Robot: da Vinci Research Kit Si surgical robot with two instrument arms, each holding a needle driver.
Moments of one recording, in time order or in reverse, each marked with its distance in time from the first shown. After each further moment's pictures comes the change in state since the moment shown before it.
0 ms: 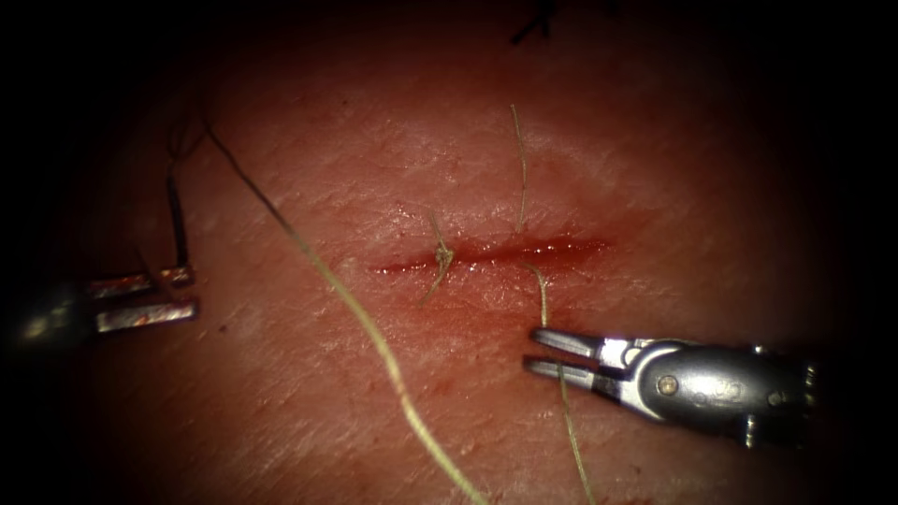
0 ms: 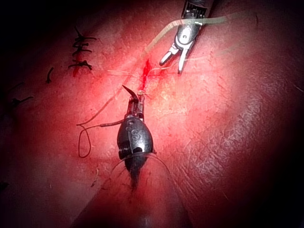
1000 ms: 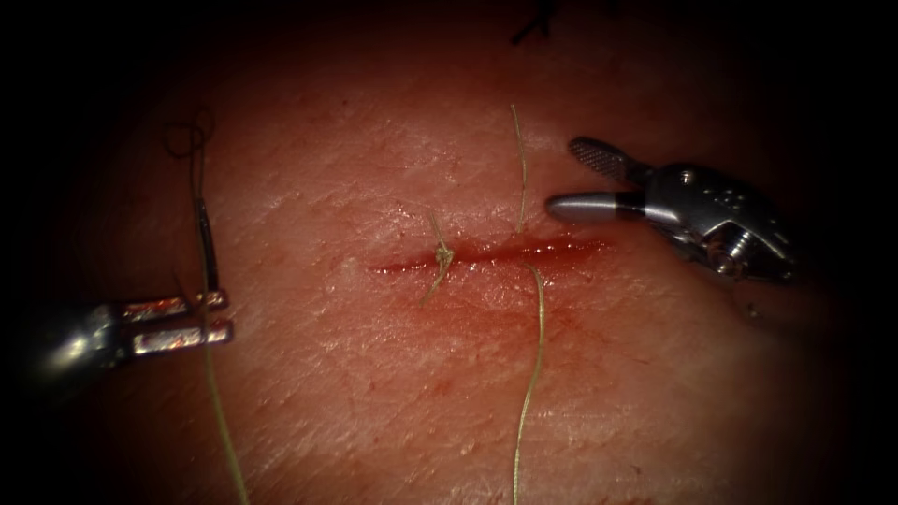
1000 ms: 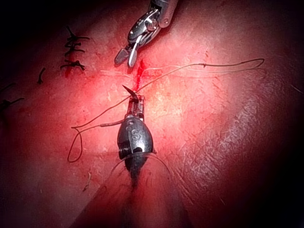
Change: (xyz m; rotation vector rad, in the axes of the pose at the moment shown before) right arm -0.007 0.013 0.004 -0.035 -0.038 0.728; left arm -0.001 0.001 0.002 -0.046 0.009 0.003
